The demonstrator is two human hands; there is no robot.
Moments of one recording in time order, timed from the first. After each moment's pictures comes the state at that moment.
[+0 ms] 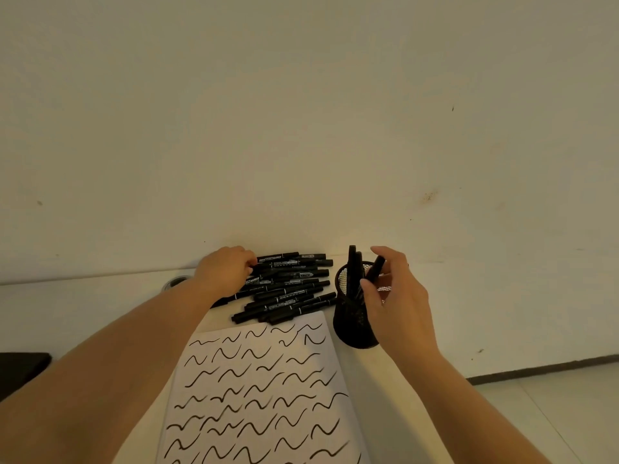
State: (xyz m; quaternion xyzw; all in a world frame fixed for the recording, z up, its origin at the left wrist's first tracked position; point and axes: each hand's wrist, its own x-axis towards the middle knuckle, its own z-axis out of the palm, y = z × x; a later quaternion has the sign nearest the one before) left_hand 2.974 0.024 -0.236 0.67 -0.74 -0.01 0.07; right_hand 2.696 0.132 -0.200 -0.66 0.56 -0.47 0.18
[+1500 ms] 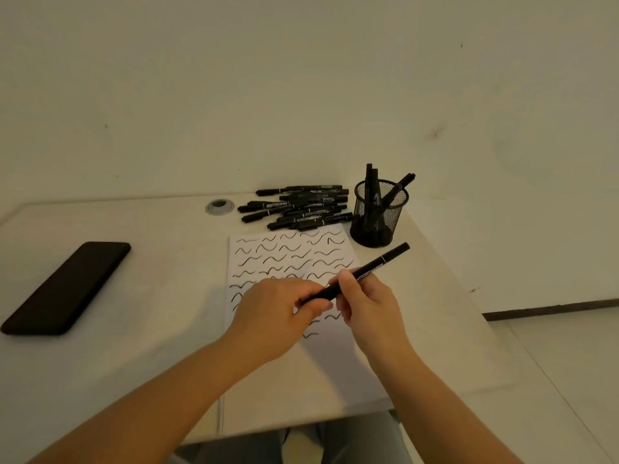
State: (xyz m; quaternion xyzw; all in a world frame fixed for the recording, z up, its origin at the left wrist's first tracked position) left_hand 2.896 0.302 -0.223 0.56 -0.76 -0.16 0.29; right_hand 2.756 0.293 -0.229 -0.52 0.54 -0.49 0.45
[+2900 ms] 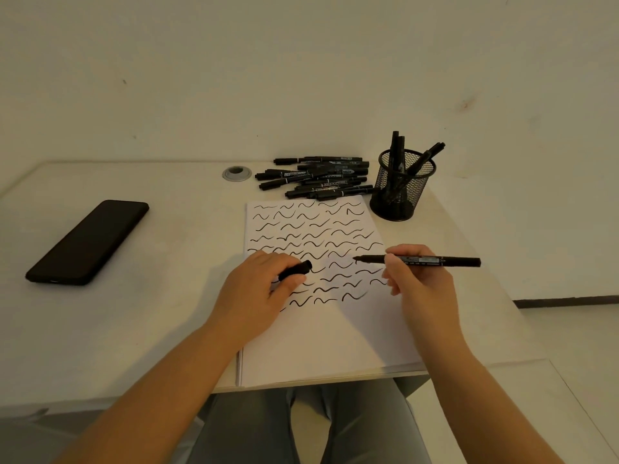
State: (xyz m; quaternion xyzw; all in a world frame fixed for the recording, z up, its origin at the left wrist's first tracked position) left_hand 2.938 0.319 -0.268 0.59 -0.73 -0.11 0.33; right_hand 2.726 0.307 -0.247 -0.53 0.51 -0.55 0.39
